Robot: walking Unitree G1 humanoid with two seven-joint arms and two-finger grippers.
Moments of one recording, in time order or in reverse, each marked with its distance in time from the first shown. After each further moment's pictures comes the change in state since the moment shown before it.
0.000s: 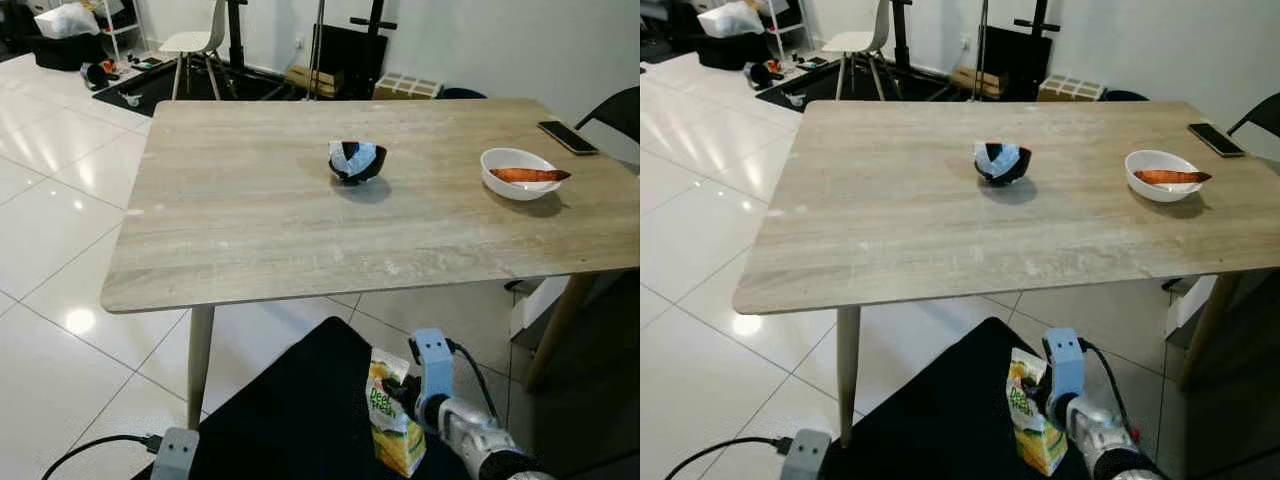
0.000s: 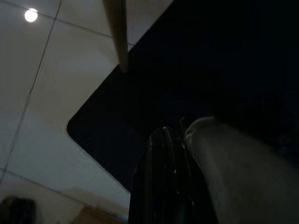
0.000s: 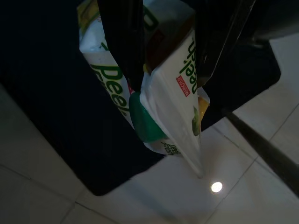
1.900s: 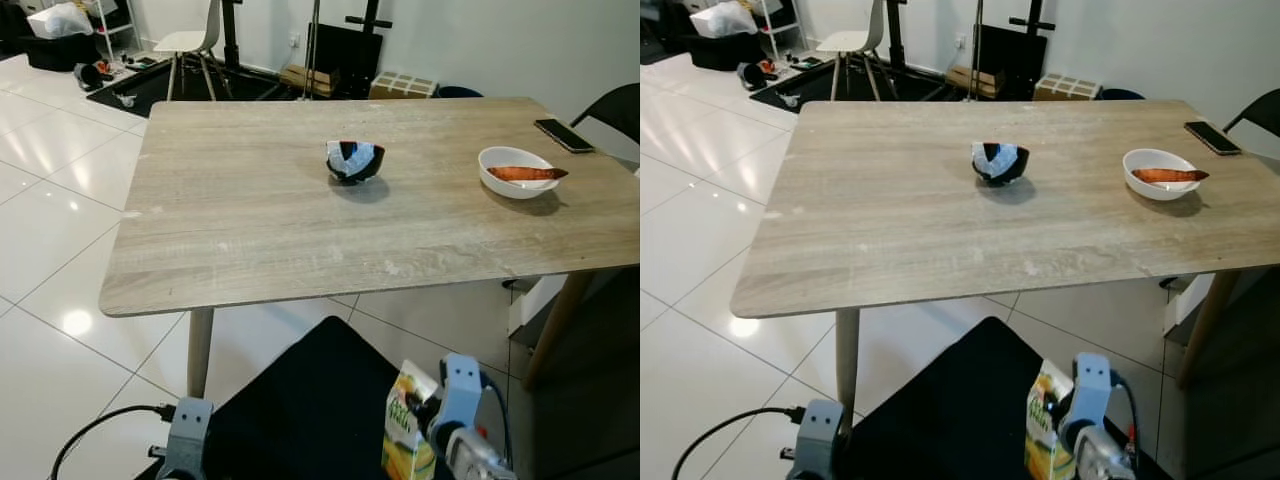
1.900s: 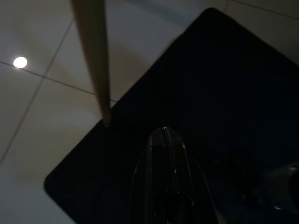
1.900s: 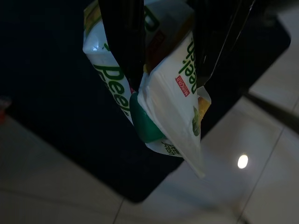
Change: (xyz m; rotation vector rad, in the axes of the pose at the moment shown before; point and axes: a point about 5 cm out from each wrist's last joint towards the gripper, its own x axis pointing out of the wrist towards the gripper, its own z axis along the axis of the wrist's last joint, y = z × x) left arm 0.003 -0.007 0.034 -0.052 -0.226 -0.077; right arm -0.014 -0.010 -0.039 0.113 -0.009 -0.128
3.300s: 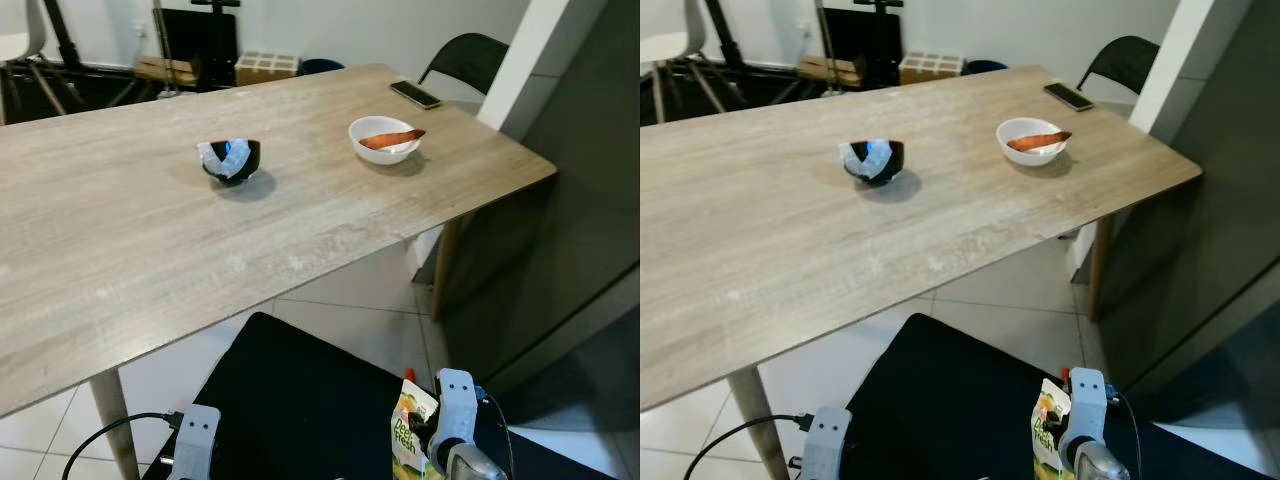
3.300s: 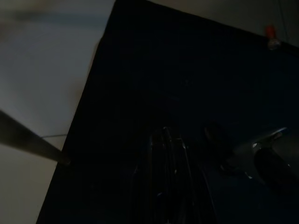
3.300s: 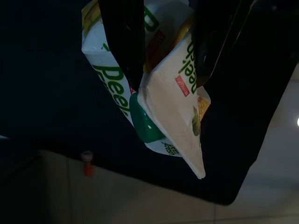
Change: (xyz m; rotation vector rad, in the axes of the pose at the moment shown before) left arm -0.005 0.002 -0.013 0.012 0.067 -0.005; right arm -0.003 -0.007 -0.003 -0.033 0.011 -0.054
